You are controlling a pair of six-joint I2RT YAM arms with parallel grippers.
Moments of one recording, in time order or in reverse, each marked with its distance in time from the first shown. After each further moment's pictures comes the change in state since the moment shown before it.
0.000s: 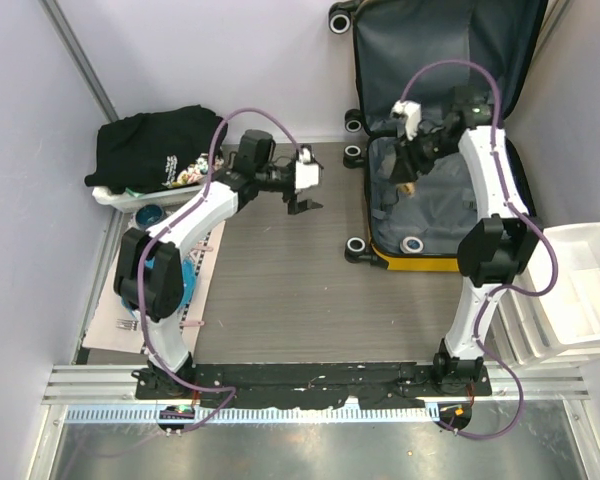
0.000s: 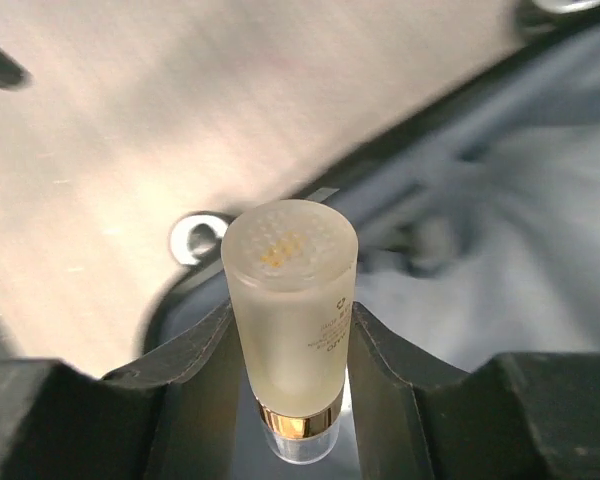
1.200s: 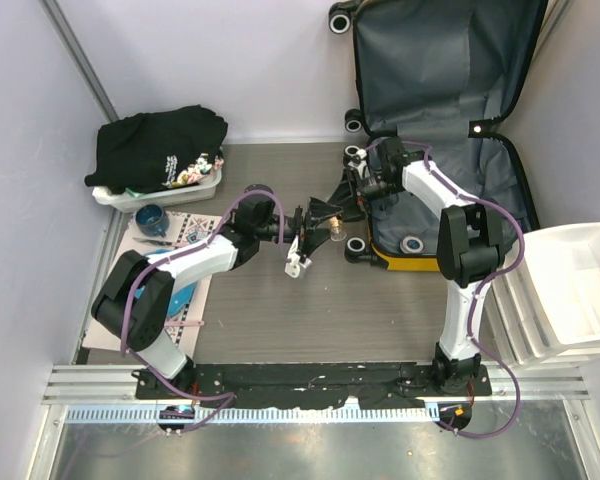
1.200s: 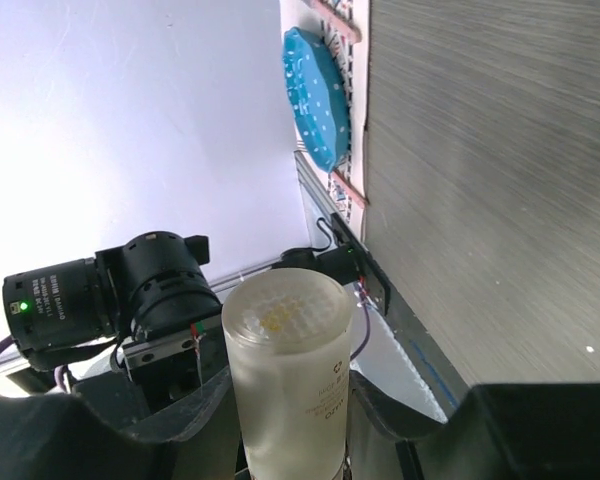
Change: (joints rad) left arm -0.142 -0.237 -0.603 0.596 0.116 0.740; right arm 0.251 0.039 -0.527 0.425 -0.577 1.212
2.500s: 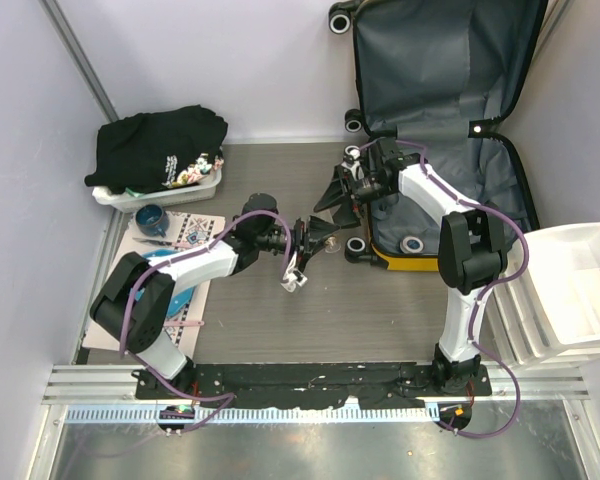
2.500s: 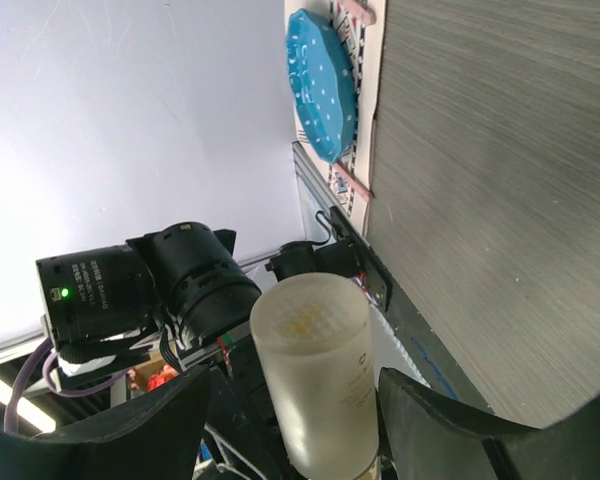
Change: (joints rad) left arm -0.017 -0.011 -0.045 -0.100 -0.003 0.283; right arm 0.057 -0.061 -0.045 0.074 -0.005 0.066
